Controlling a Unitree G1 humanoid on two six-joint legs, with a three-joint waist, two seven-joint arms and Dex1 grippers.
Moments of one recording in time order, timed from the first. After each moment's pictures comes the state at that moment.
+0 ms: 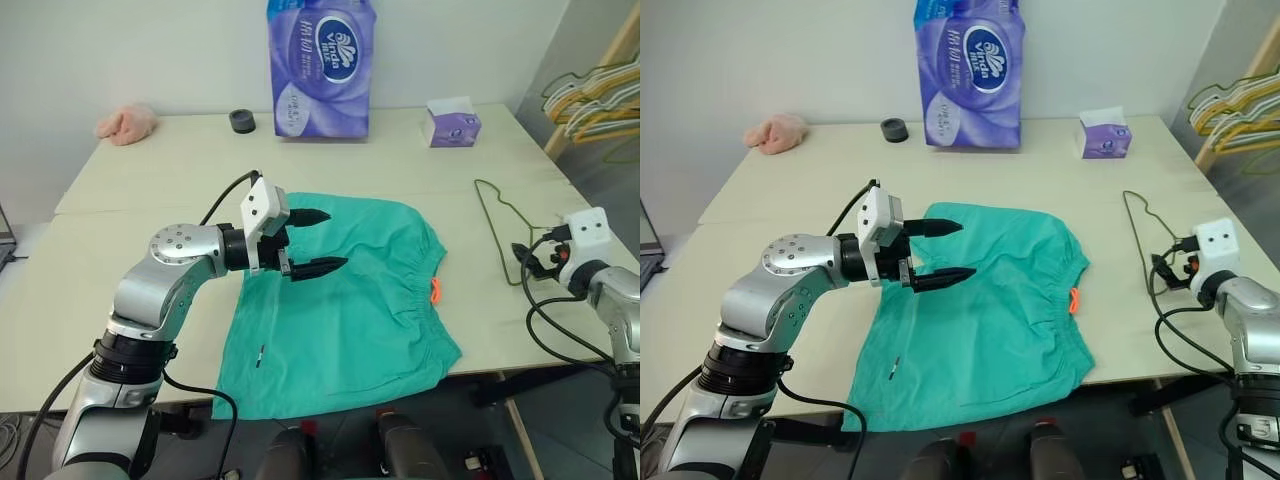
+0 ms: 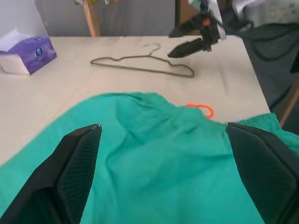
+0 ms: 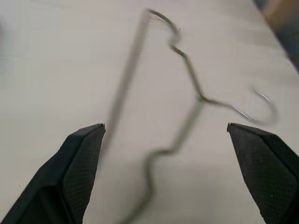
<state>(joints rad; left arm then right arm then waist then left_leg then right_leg) -0.58 0.63 -0.10 -0.15 -0.48 0.50 -1.03 -0.37 -0.70 -0.27 0.27 0.19 0.49 0.38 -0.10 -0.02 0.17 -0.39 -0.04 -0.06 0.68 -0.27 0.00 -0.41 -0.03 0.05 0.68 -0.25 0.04</state>
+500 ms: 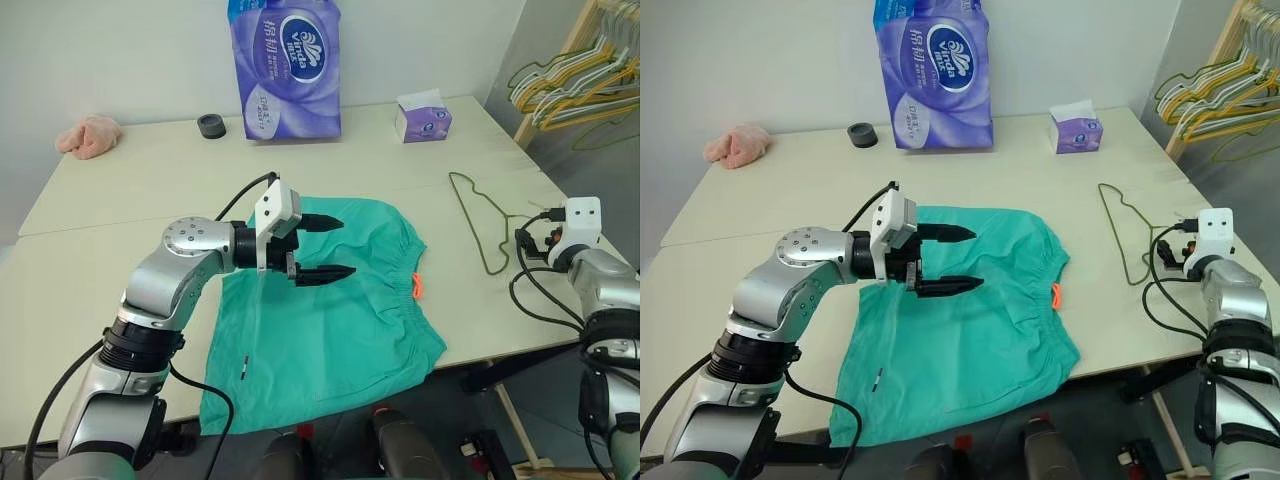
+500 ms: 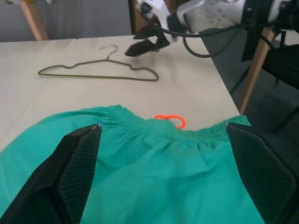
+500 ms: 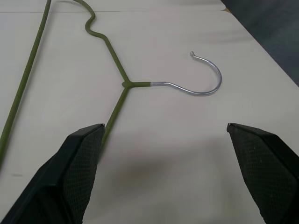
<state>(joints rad) -0.62 0.65 -0.14 -0.12 -0.47 0.50 -1.16 -0.76 -0.64 -0.23 0.89 0.13 0.28 0.35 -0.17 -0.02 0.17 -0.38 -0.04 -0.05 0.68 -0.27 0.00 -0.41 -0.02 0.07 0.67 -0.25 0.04</state>
